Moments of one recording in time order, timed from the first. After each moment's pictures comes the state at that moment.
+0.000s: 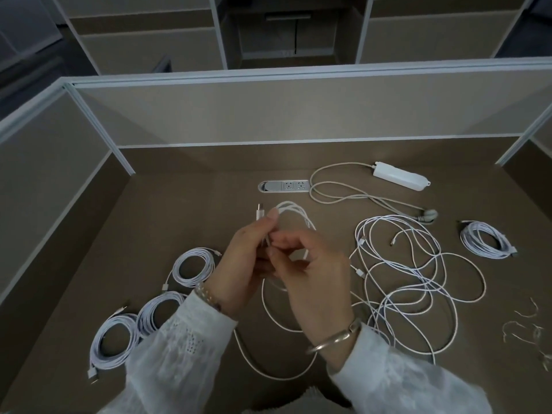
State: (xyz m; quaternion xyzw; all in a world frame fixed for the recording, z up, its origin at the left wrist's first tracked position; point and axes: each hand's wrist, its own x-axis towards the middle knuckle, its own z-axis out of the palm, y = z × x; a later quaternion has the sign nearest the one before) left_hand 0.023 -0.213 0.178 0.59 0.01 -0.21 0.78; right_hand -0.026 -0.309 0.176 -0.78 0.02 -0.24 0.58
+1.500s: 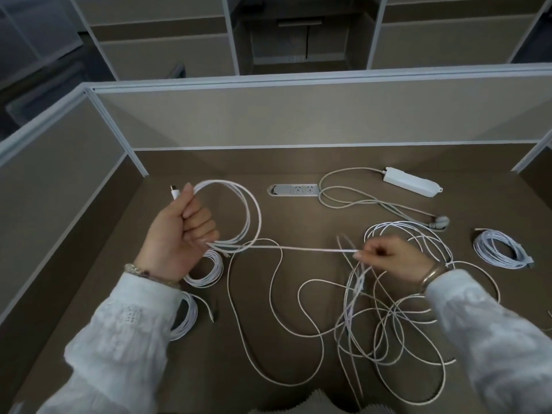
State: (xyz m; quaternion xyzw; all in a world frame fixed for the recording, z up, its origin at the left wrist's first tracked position) left_hand 0.075 -0.123 0.190 0.46 0.08 -0.17 0.87; right_hand 0.037 -0.482 0.092 -0.90 -0.05 0.09 0.43
